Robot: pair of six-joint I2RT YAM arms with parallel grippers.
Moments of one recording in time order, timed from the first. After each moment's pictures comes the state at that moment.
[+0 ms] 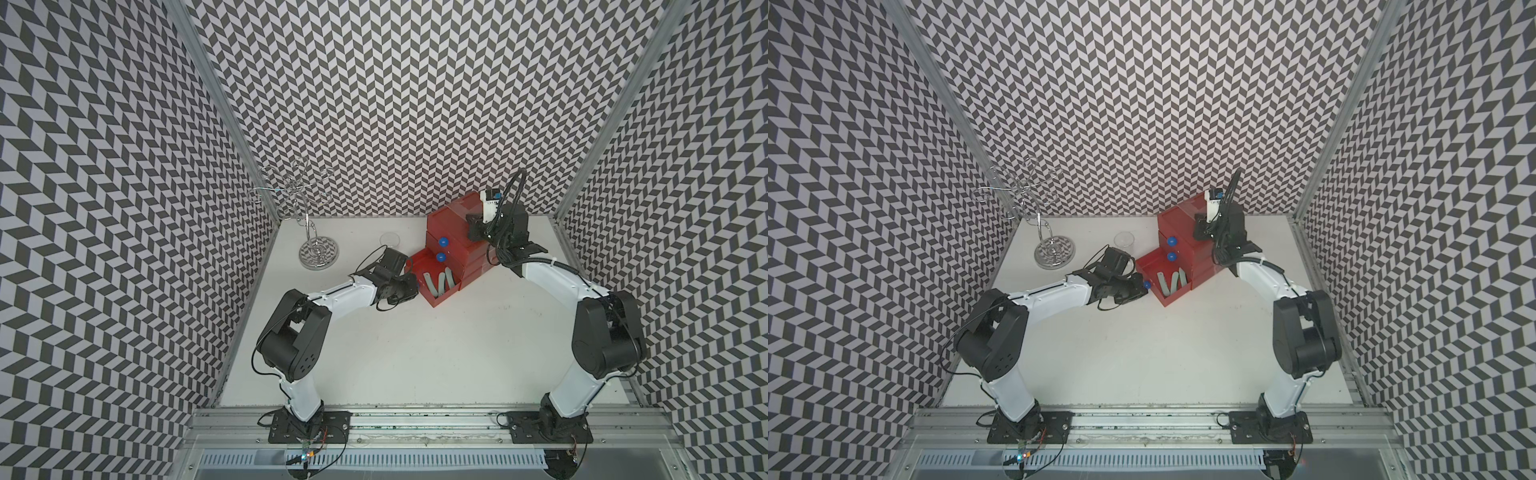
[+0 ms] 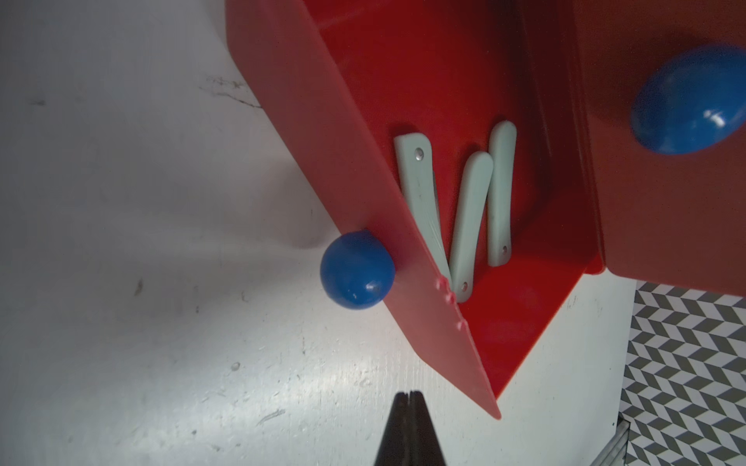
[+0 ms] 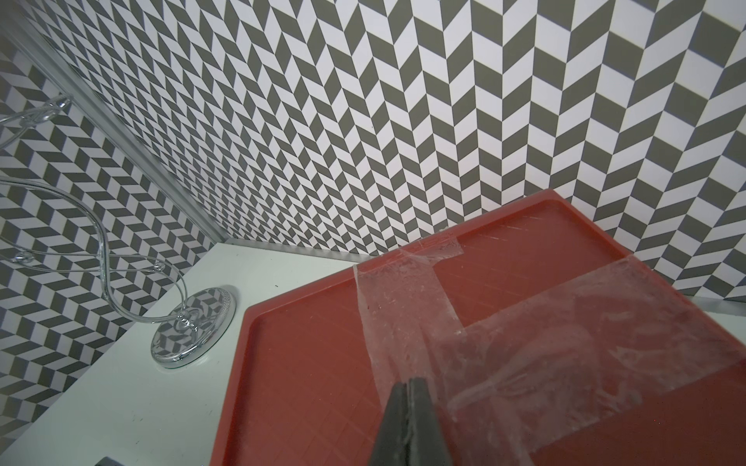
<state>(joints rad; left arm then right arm) -0.58 1.79 1.14 -0.24 0.29 -0.80 0.25 1.76 1.28 0.13 -0.21 0.19</state>
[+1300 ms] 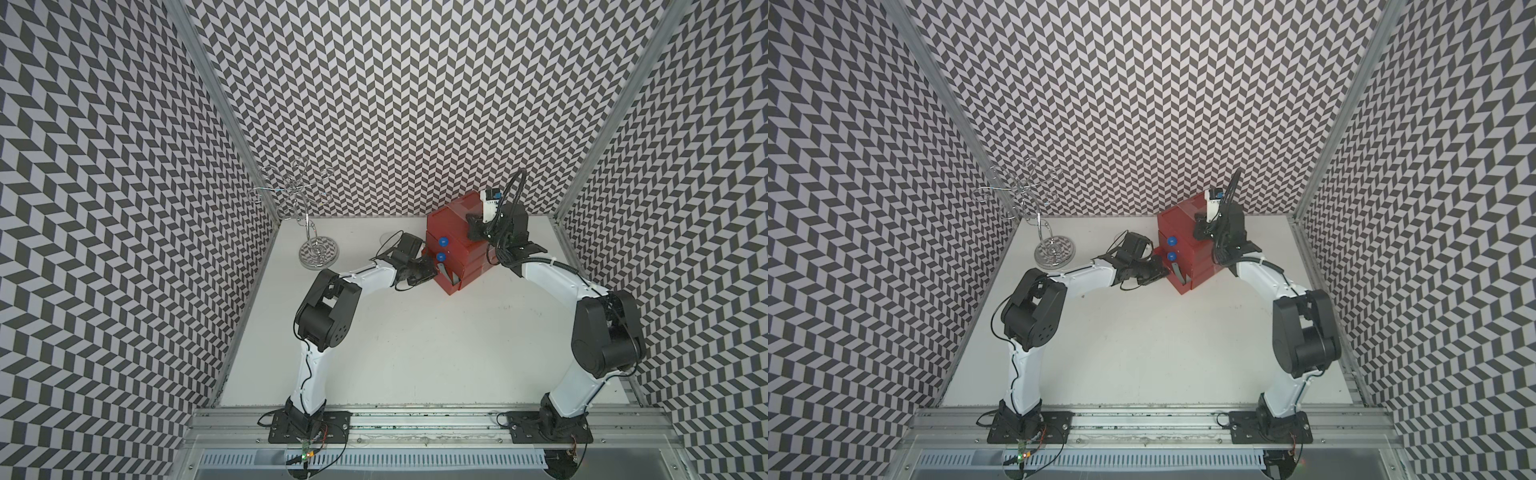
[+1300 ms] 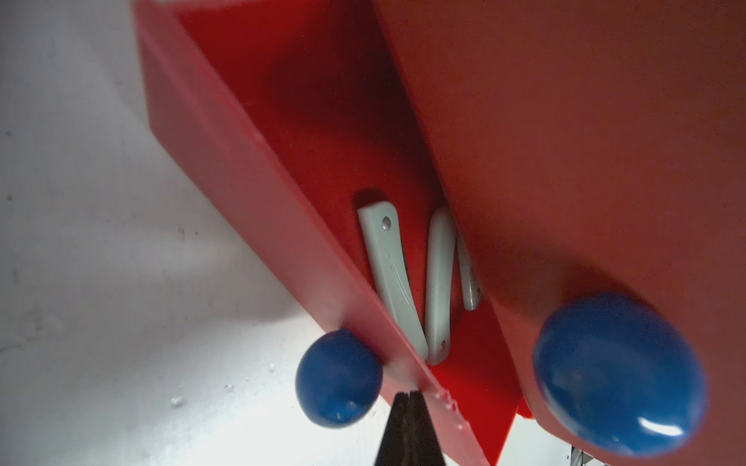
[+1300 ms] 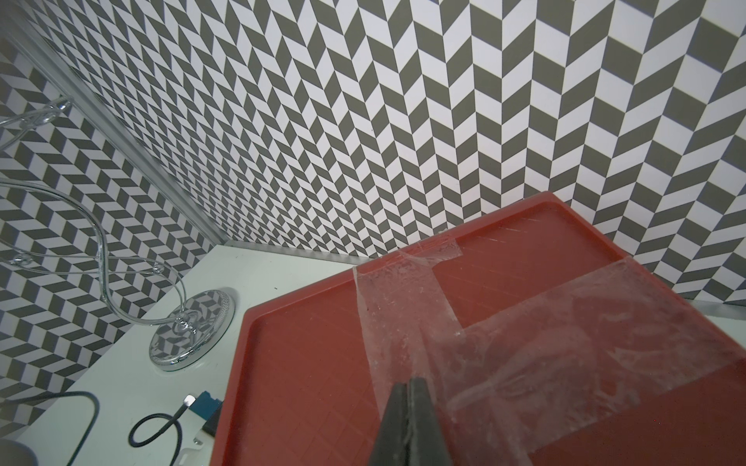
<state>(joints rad) -0.58 2.10 1.47 -0.15 0.38 -0.84 0.25 1.77 1.28 0.14 -0.21 0.19</state>
